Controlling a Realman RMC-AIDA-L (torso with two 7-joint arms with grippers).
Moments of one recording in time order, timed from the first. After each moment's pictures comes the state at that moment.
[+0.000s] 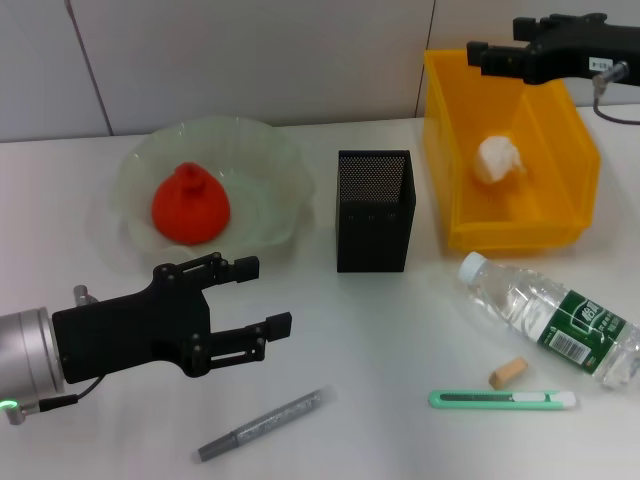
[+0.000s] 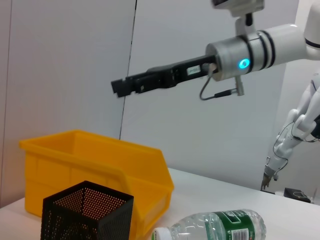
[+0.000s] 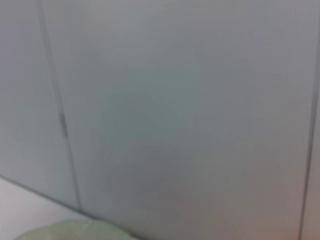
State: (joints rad) left arm -0.36 -2.07 1.19 0.75 1.52 1.47 -1.27; right arm 0.44 2.08 2.16 1.37 1.09 -1.07 2.08
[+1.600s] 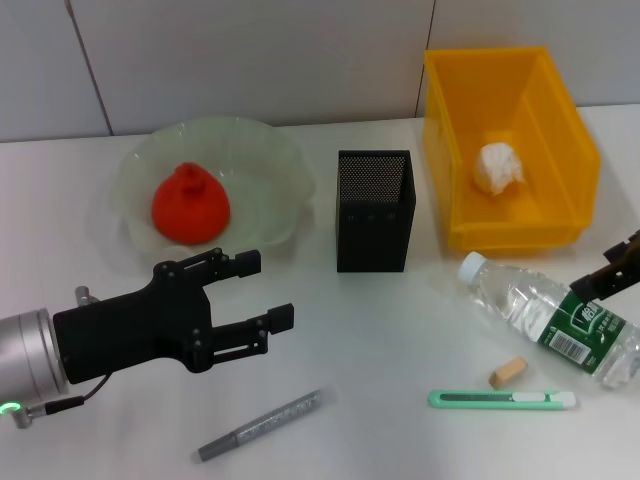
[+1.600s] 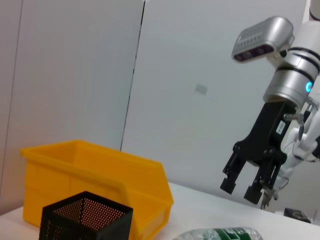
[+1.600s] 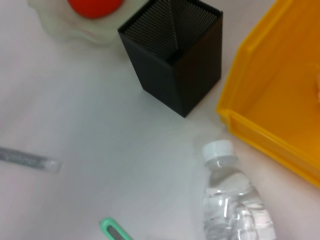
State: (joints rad) left arm -0.37 -2.08 1.20 0.70 1.46 1.48 -1.25; right arm 0.60 2.01 2.31 1.51 0.50 -1.95 2.36
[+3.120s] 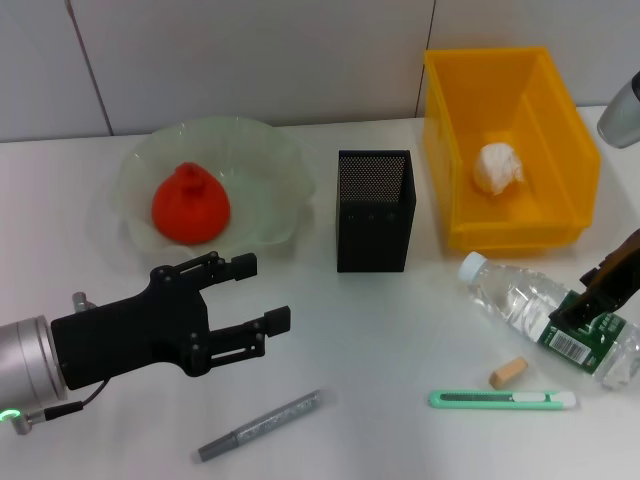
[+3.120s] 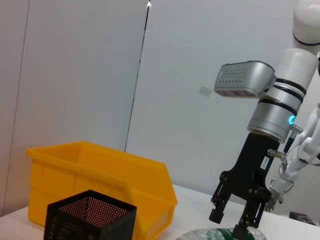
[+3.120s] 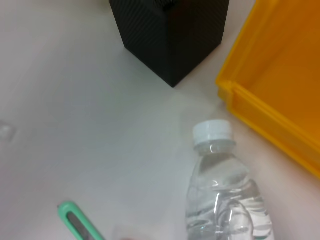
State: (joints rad) left arm -0.36 -2.07 1.20 0.67 1.45 1.48 -1.22; right arm 0.60 2.04 2.14 1.33 0.39 -1.73 2.31
